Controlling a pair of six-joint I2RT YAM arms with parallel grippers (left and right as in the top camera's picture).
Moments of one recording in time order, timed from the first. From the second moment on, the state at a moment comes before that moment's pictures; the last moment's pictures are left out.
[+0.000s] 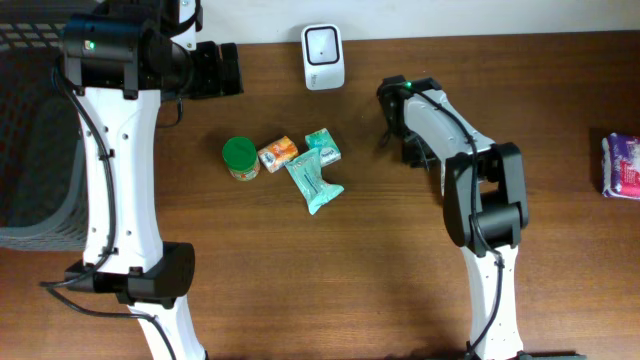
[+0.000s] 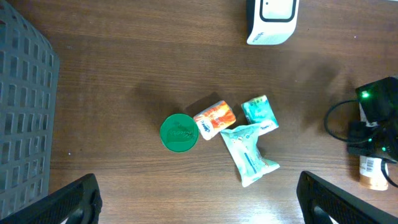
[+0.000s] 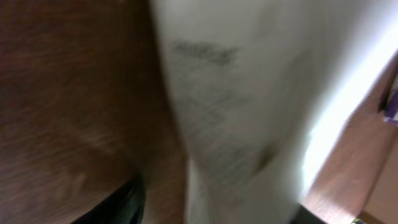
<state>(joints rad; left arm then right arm) -0.14 2.06 2.70 -1.69 0.04 -0.22 0.24 2.39 1.90 -1.25 0.57 0.39</state>
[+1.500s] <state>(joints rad) -0.14 2.06 2.70 -1.69 0.04 -0.22 0.35 2.51 2.38 -0.41 -0.15 0.31</state>
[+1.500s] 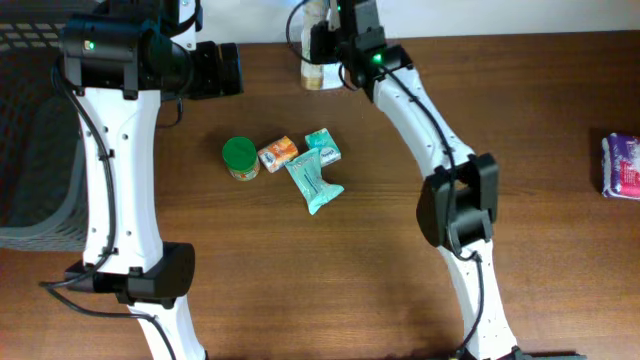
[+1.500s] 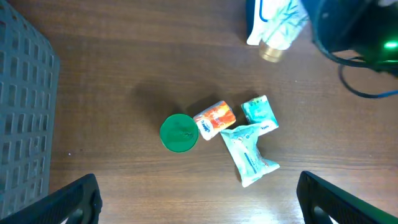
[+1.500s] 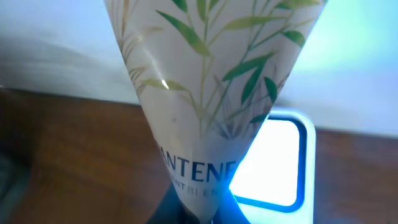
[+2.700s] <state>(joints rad) -0.14 2.06 2.70 -1.69 0.04 -0.22 -0.46 2.43 2.16 -1.21 0.53 -0.03</state>
